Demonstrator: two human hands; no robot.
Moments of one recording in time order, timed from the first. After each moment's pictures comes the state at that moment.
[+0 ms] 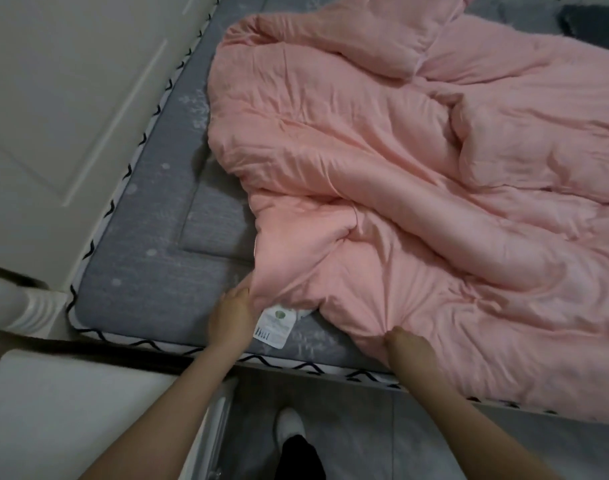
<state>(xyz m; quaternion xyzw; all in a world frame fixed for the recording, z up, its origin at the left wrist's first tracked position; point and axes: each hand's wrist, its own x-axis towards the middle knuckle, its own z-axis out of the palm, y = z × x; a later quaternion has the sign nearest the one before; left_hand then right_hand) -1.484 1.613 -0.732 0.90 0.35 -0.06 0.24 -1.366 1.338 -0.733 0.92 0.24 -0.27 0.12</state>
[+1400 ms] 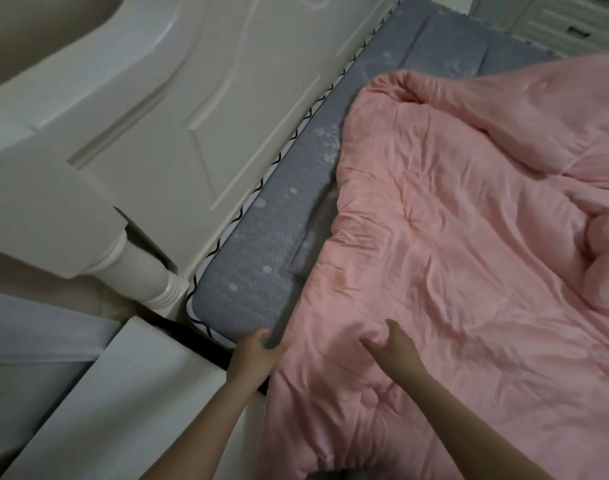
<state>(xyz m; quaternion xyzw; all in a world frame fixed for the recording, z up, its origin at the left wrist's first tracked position) -1.584 1.727 -0.715 0.65 0.56 -0.08 0.51 -1.395 1.583 -0.671 0.91 0.17 -0.36 -0.11</state>
